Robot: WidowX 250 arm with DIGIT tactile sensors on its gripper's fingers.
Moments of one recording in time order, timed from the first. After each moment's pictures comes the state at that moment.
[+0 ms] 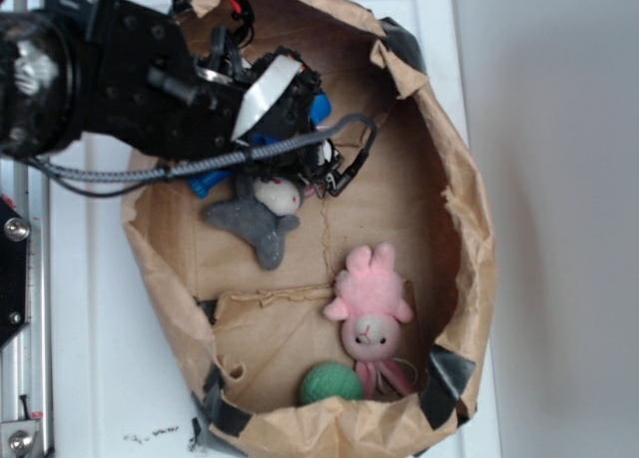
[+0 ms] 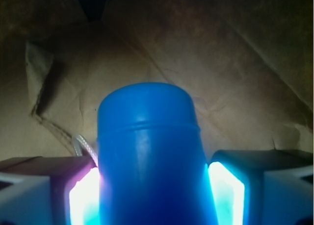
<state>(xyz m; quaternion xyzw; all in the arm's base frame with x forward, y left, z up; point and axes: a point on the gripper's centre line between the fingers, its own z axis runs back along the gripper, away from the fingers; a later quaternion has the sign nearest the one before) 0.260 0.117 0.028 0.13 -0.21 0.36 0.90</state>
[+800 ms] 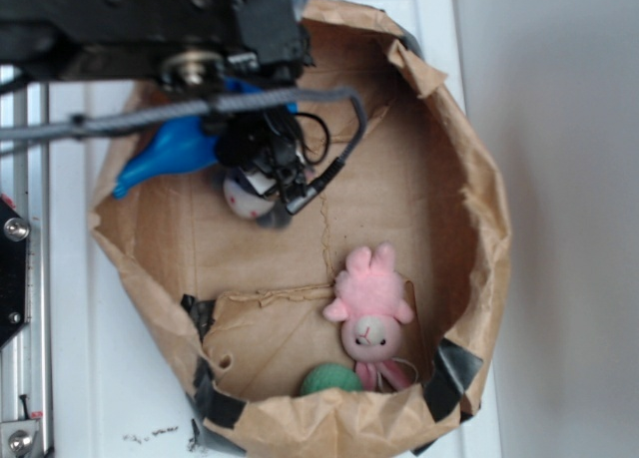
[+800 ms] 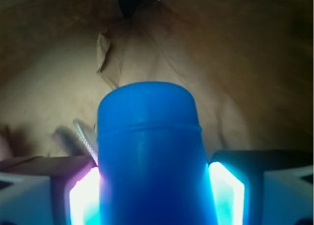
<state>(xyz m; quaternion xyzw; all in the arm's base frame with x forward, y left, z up) 0.245 0.087 0.132 0.05 -0.13 0.31 0.94</state>
